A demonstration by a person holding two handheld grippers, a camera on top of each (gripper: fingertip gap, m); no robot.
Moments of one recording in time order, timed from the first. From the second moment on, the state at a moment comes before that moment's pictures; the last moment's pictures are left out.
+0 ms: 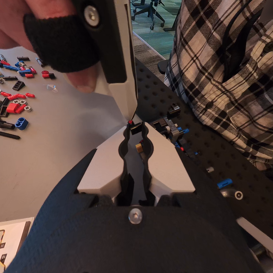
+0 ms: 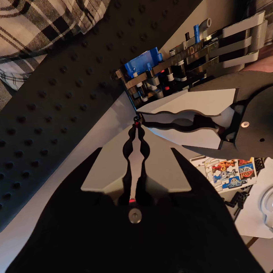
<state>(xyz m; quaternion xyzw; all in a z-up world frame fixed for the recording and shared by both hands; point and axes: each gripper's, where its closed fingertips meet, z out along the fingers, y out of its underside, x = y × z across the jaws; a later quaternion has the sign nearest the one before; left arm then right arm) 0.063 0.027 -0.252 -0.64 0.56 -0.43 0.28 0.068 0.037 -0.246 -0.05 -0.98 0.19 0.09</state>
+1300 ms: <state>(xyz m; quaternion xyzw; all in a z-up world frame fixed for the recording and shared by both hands) 0.030 0.071 -0.248 -0.71 0.50 -0.37 0.34 0.077 0.142 -0.224 -0.36 -0.89 0.16 0.22</state>
